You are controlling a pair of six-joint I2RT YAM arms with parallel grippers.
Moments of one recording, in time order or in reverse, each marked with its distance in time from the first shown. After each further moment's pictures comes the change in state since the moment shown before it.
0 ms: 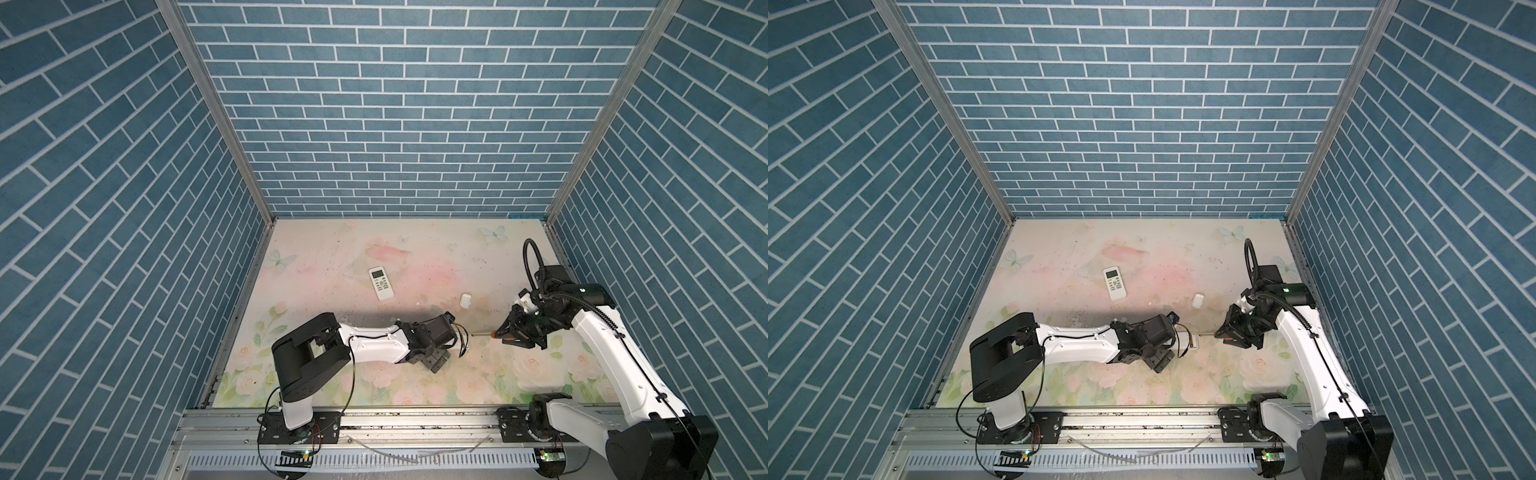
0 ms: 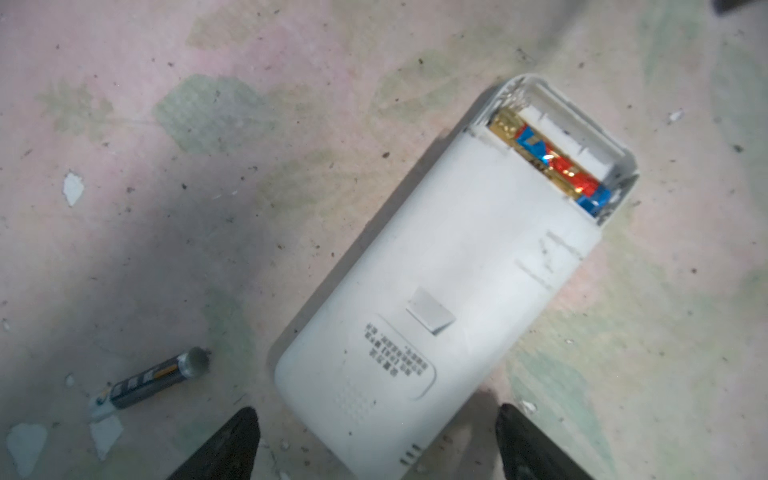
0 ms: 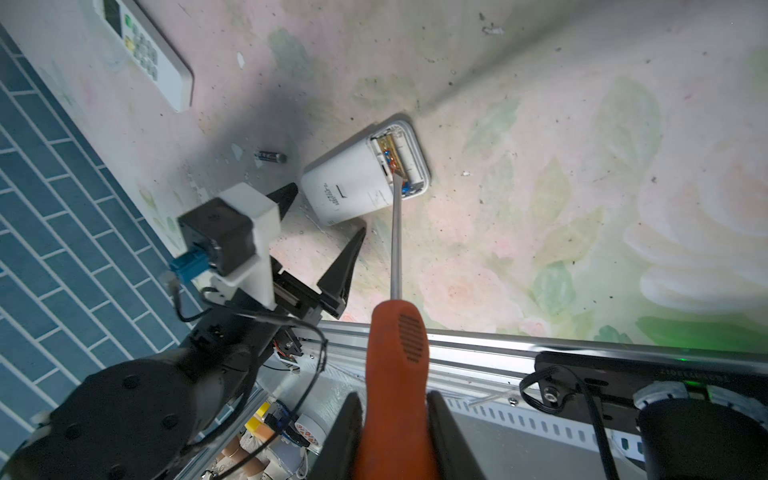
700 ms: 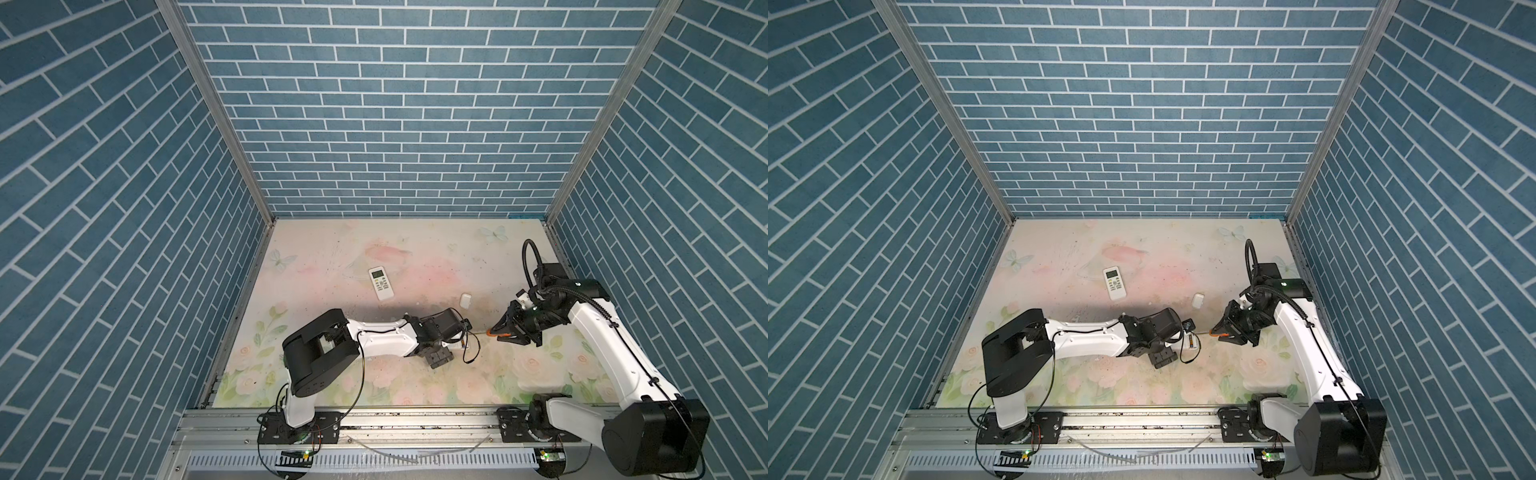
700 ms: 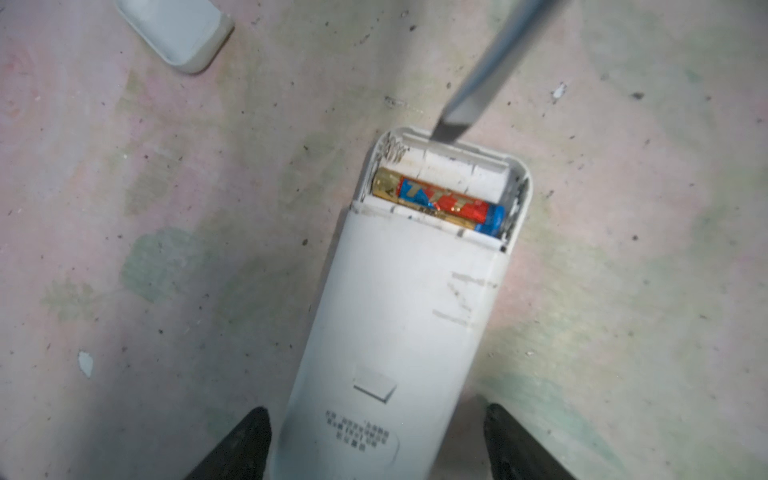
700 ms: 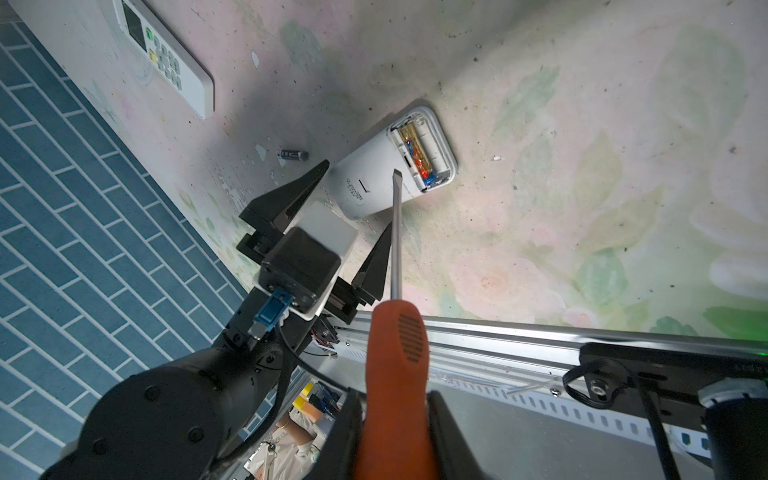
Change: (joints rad) left arm 0.018 0.080 0.121 -0.022 0.051 0.369; right arm -0.027 0.046 -0.032 0.019 -0.082 0.053
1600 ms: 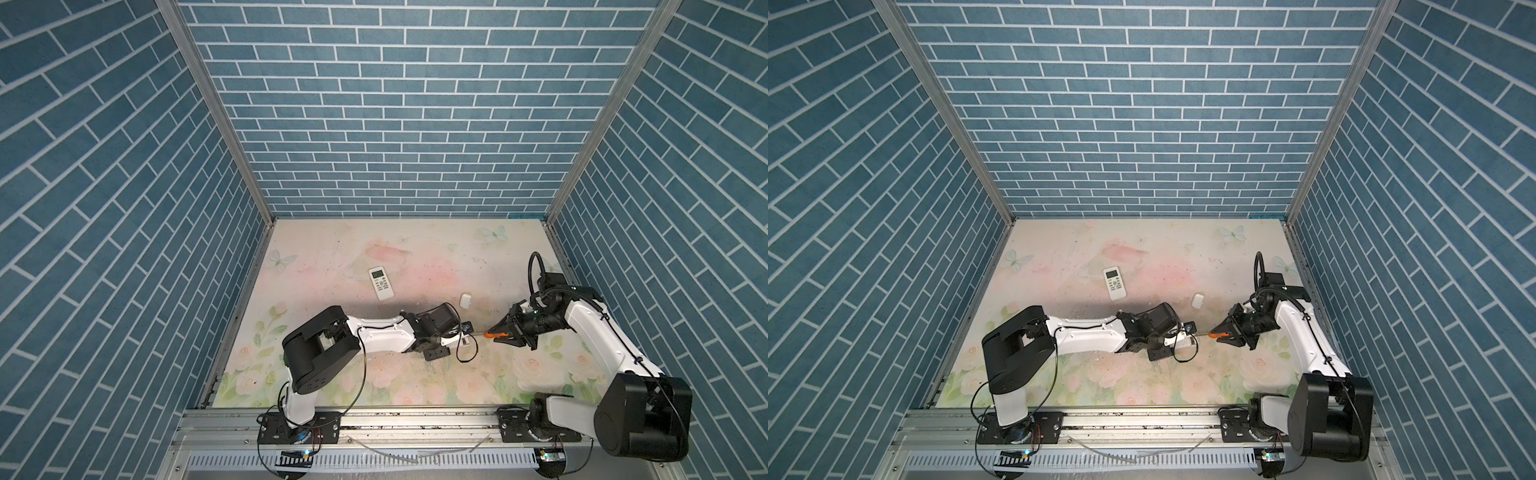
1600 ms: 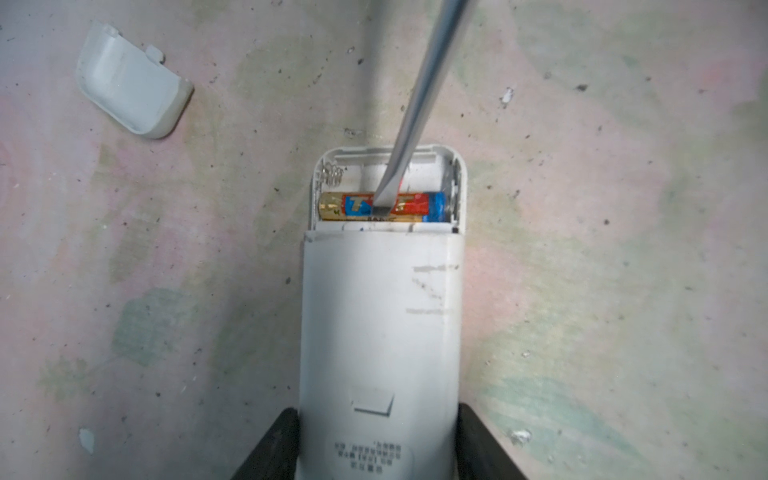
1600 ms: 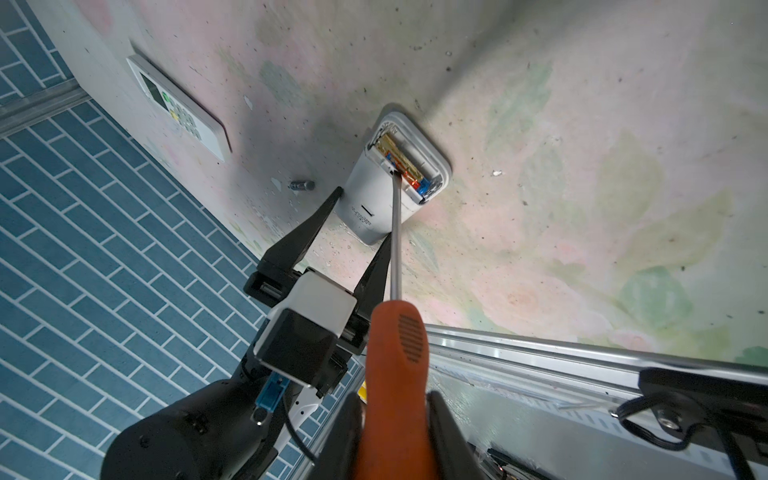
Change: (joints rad) left arm 0.033 0.001 -0.024 0.058 0.084 0.168; right arm -0.131 0.072 -0.139 0.134 -0.143 0.040
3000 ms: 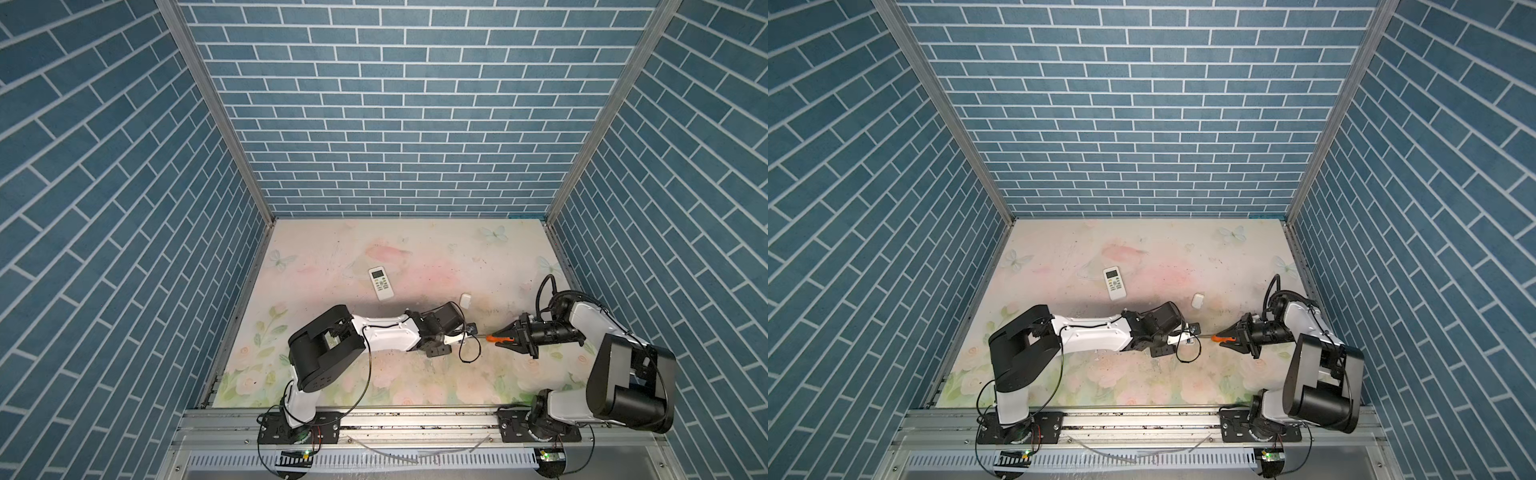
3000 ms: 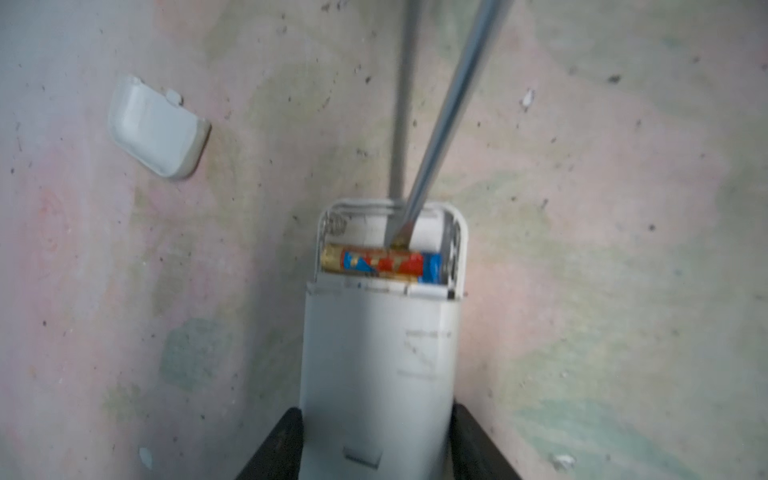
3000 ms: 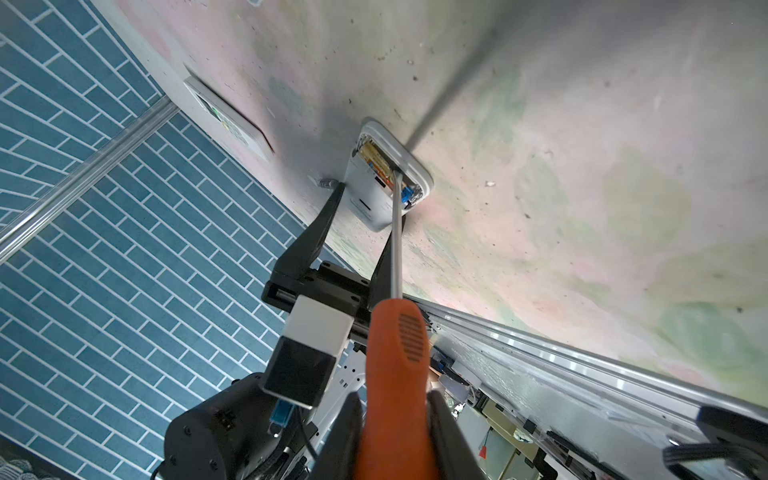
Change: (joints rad) left arm -0.010 0.065 0.068 0.014 -0.057 0.100; right arm -0.195 0.167 -0.152 0.010 -0.217 -0.235
